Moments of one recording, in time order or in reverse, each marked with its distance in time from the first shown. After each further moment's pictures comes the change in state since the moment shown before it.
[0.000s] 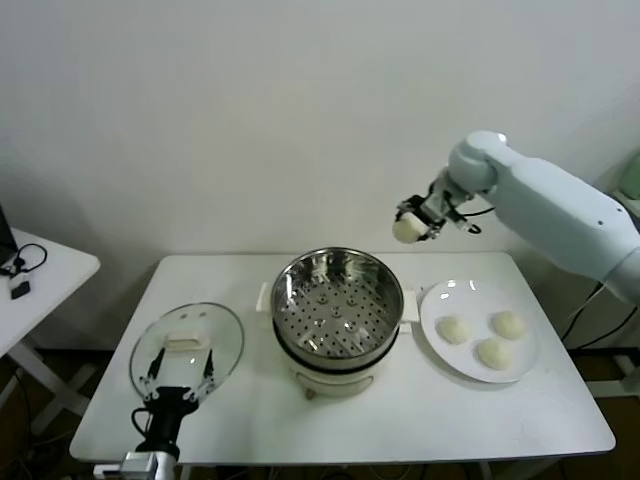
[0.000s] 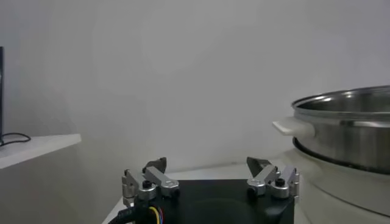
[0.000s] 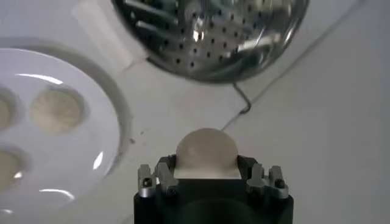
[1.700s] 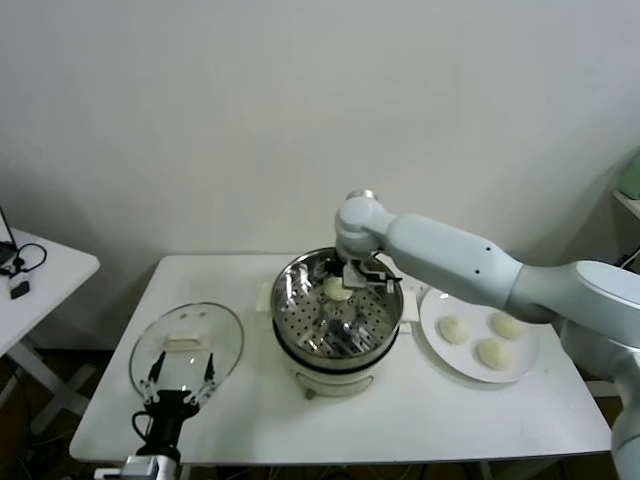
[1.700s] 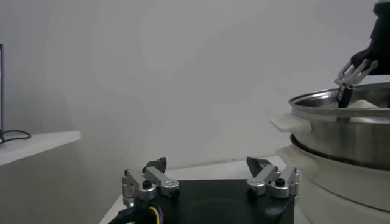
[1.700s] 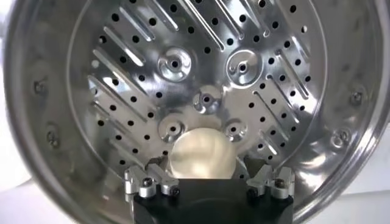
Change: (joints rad) left arm 0.011 -0.008 0.003 -0.006 0.008 0.001 -0.001; right arm -0.140 0.226 -0.057 0.002 -0.275 0.178 -0.011
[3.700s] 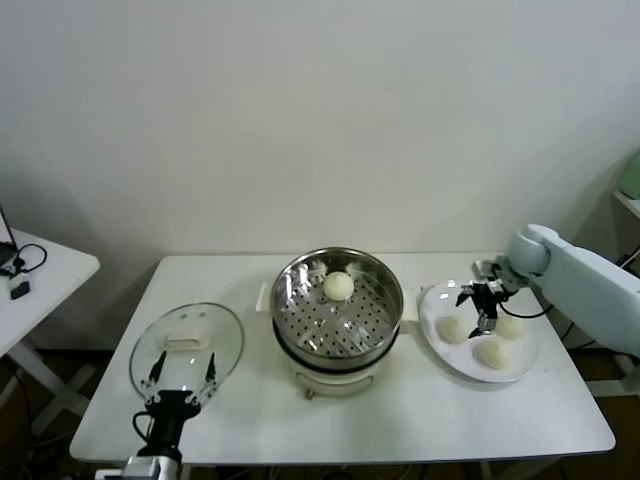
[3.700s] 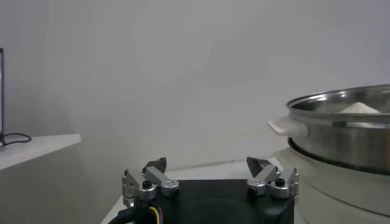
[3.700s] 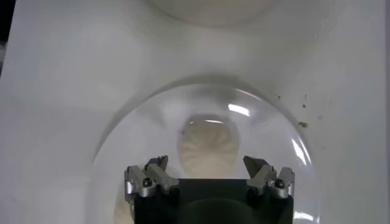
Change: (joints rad) left arm 0.012 -0.008 0.007 -0.023 0.013 0.013 -0.007; right arm -0.233 -0.394 0.135 -0.334 0.608 -0.554 -0.012
